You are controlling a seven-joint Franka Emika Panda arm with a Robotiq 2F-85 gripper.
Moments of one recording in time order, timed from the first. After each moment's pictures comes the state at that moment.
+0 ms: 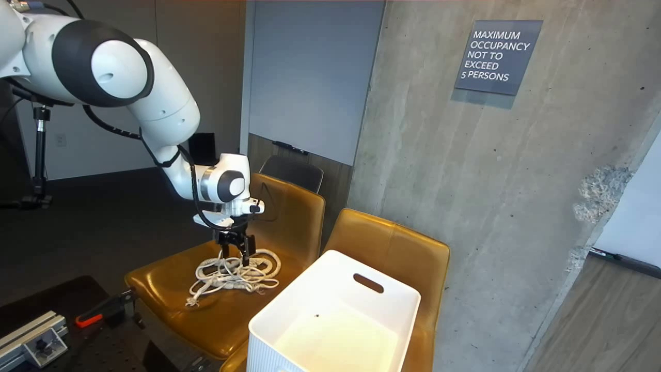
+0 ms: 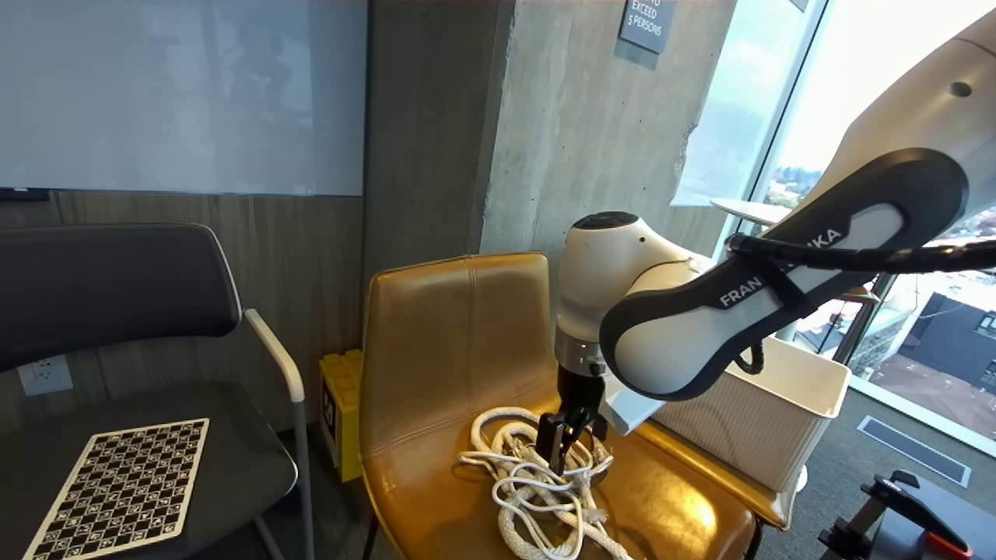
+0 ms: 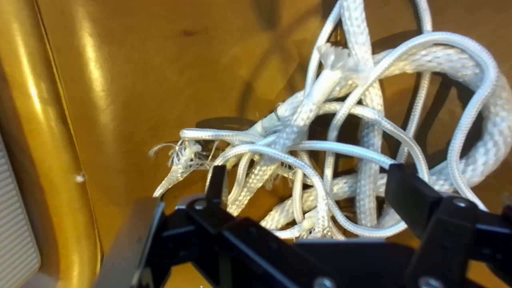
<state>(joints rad) 0.29 0.92 -0.05 -1.60 -0.17 2.42 0.33</state>
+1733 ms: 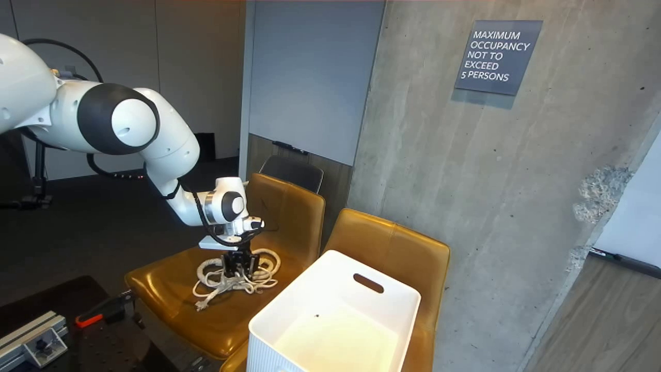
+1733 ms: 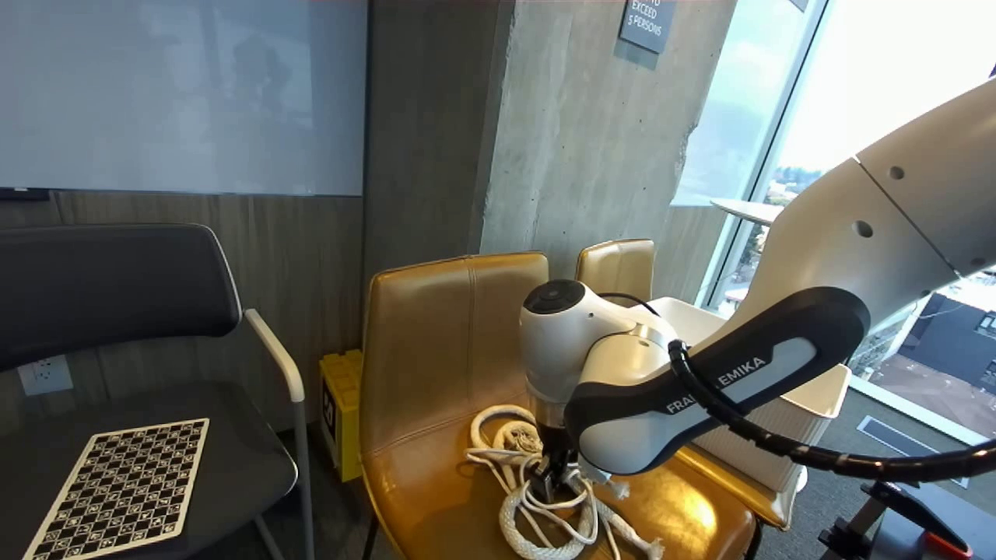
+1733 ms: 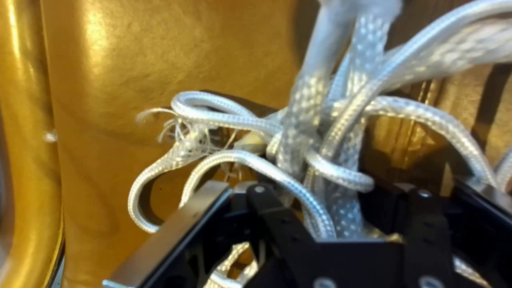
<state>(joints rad) 0.37 1.17 -0.13 -1.34 -0.29 2.37 0.30</state>
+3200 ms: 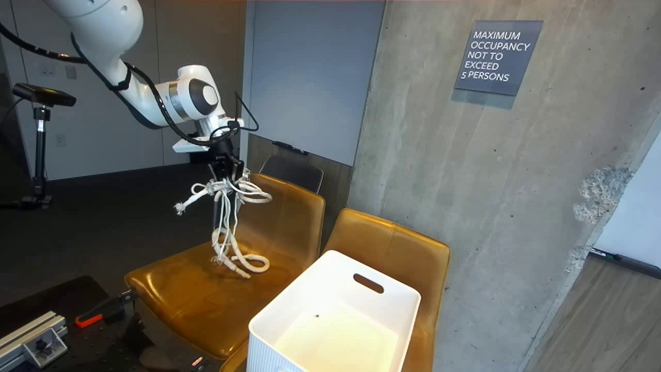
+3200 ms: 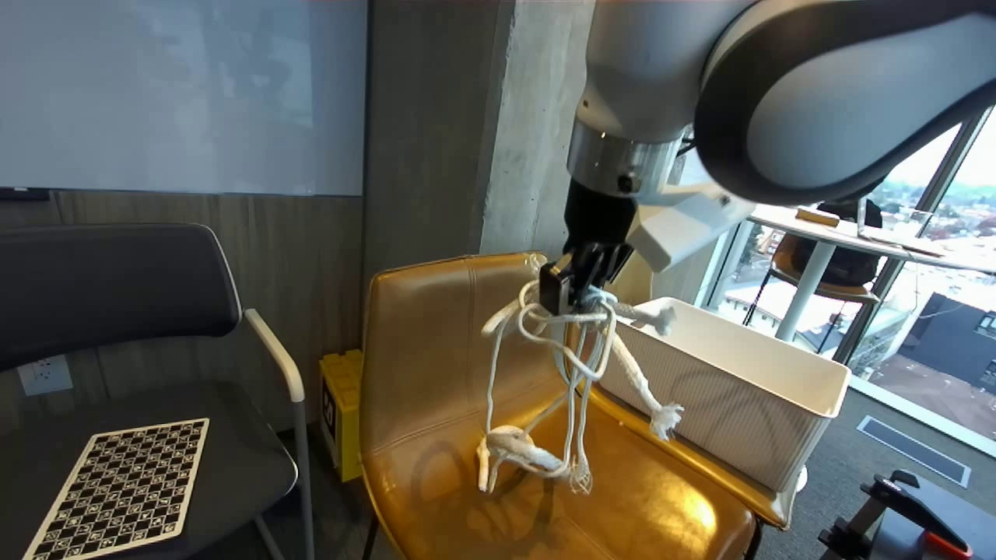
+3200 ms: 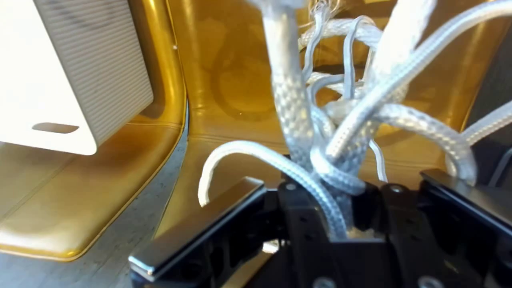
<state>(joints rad) 0.50 0.48 -0.15 -1.75 -0.39 2.30 0.54</state>
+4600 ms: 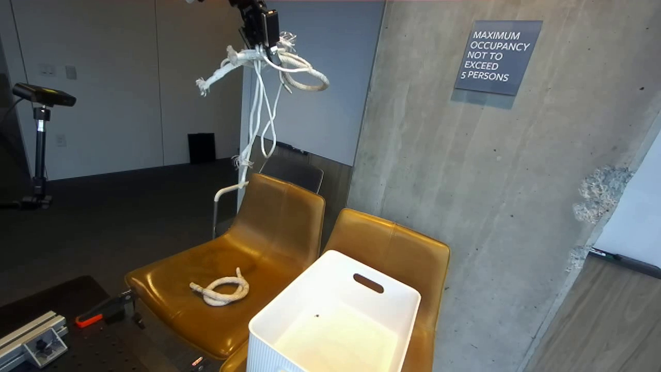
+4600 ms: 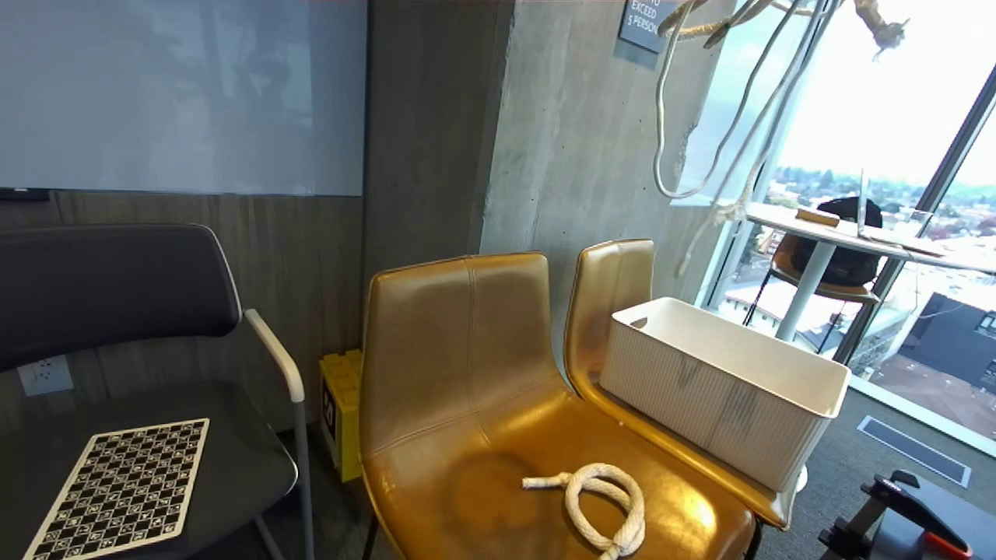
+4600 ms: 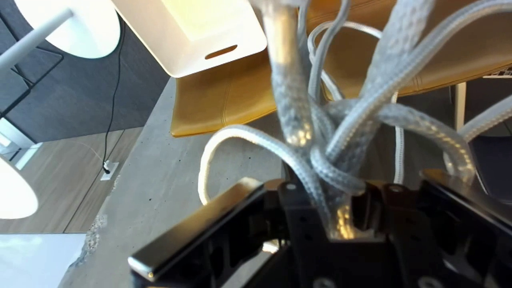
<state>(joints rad) 0.12 -0.10 0.04 -1.70 -0.38 1.98 0.54</state>
